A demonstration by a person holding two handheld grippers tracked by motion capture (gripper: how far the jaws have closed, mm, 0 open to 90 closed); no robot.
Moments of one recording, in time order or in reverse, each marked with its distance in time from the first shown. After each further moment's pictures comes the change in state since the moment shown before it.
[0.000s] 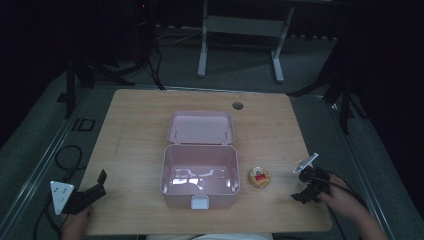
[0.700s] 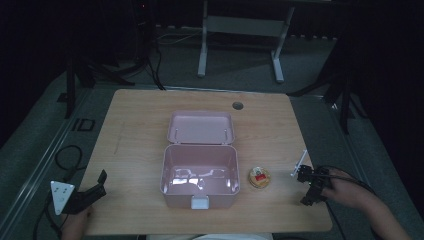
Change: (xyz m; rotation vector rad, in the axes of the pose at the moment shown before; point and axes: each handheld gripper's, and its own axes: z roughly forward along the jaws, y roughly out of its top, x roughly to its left) left arm 0.000 0.000 0.000 0.000 -0.006 0.005; right arm 0.005 0.019 -0.021 0.279 0.031 -0.103
